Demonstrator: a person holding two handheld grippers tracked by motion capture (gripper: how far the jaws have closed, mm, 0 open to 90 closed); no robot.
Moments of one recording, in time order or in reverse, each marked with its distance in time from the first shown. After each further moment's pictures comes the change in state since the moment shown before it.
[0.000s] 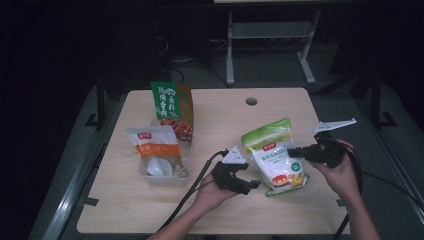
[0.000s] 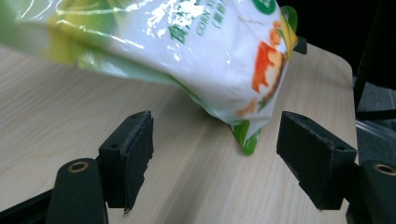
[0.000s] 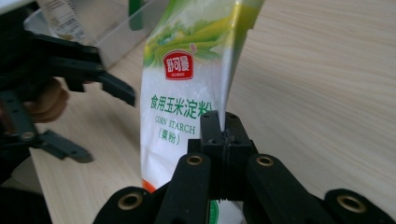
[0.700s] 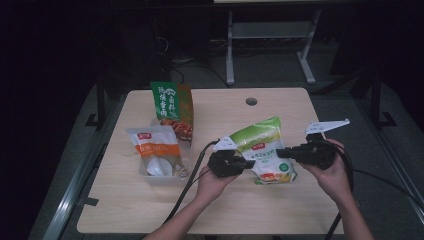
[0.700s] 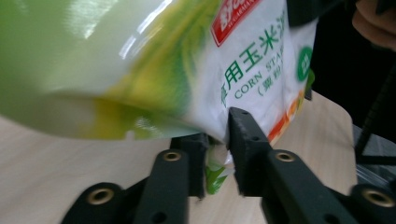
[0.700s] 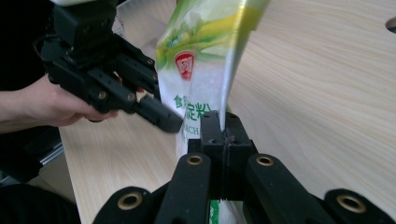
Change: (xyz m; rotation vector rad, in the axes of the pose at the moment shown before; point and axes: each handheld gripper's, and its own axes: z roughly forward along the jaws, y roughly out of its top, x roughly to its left) left arm 0.021 0.011 -0.015 -0.121 0.043 -0.115; right arm 0.033 0.012 0.005 -0.064 0.079 -0.103
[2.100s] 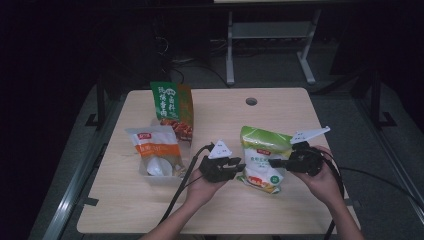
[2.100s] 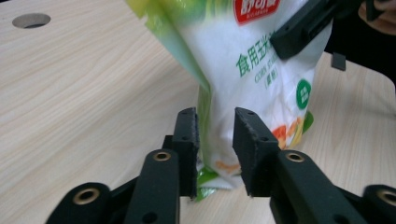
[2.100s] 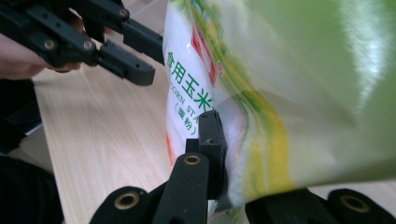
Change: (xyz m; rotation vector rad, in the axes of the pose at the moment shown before) left arm -0.006 -0.012 -0.021 0.061 0.094 0.132; right arm 0.004 -0.015 0.031 0.118 -0.018 -0.019
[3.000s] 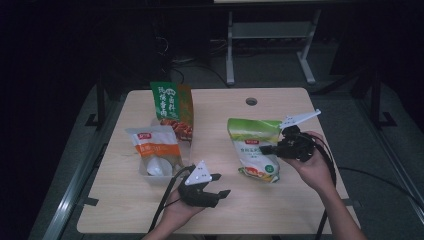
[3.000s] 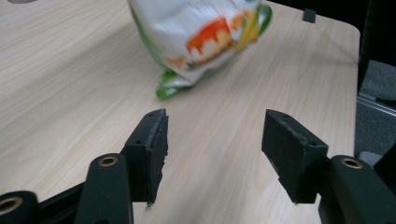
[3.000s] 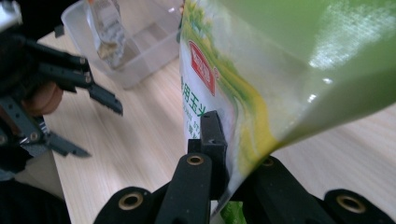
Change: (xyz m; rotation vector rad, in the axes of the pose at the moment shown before) left arm -0.016 -0.050 -0.054 0.016 -0.026 0.082; right arm 0.018 0.053 -0.002 -0.001 -0.022 -0.027
